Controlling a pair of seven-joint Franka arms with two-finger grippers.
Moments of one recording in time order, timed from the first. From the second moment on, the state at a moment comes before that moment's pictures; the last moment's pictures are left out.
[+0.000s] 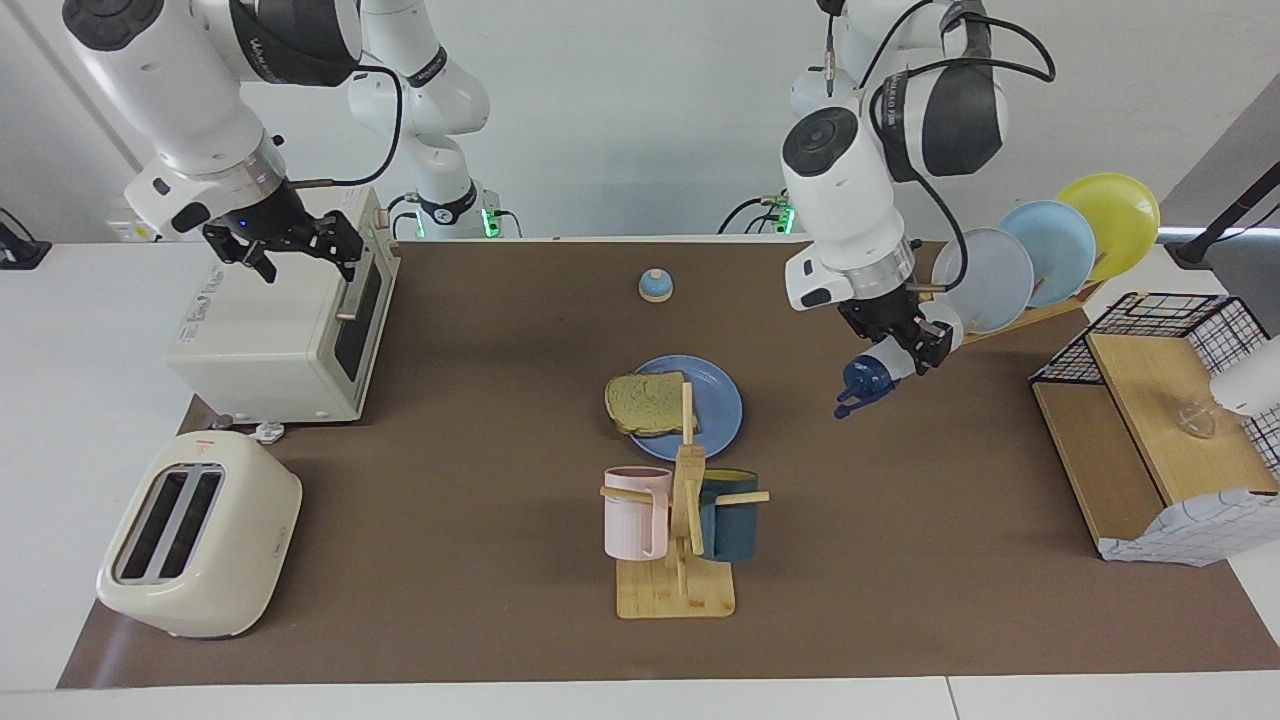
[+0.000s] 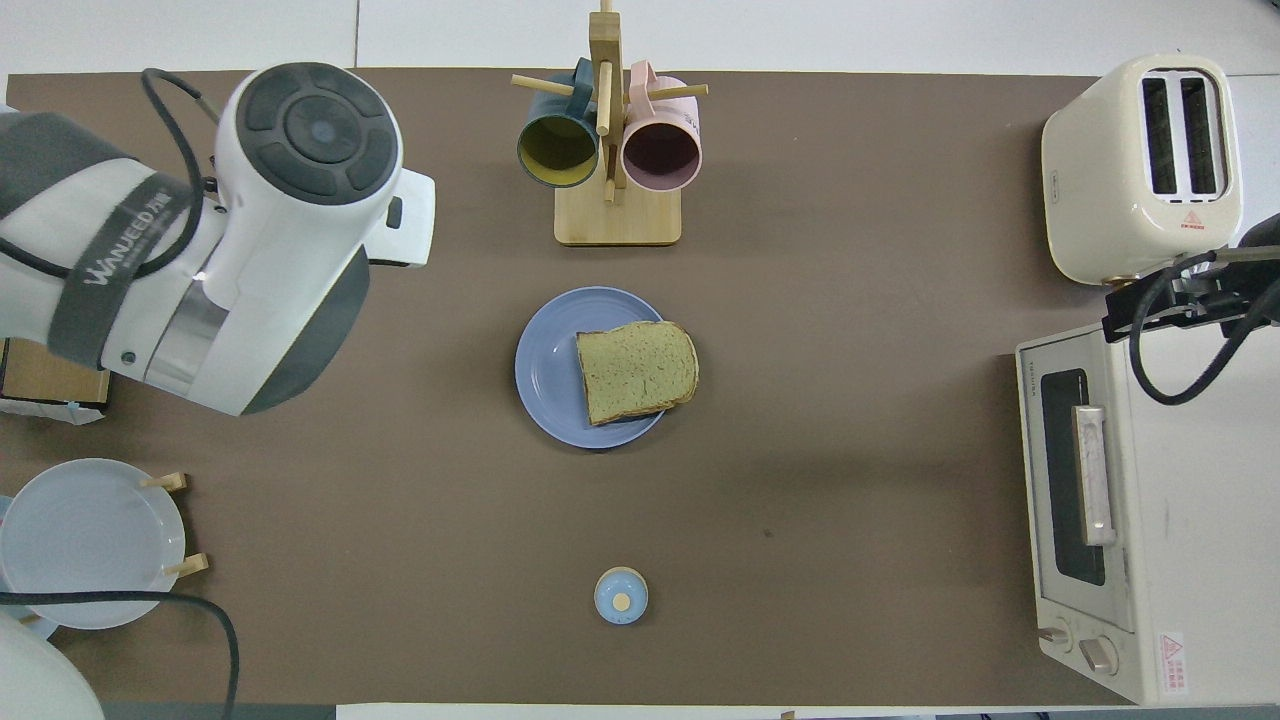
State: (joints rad) left arm -0.55 0.23 0.14 -1.54 0.45 1.73 0.42; right arm -0.07 0.03 0.05 -1.56 -0.03 1.46 -0.03
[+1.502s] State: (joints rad) left arm -0.36 0.06 0.14 -2.25 0.31 3.06 -0.24; right arm -0.07 0.03 0.05 -1.56 -0.03 1.46 -0.03
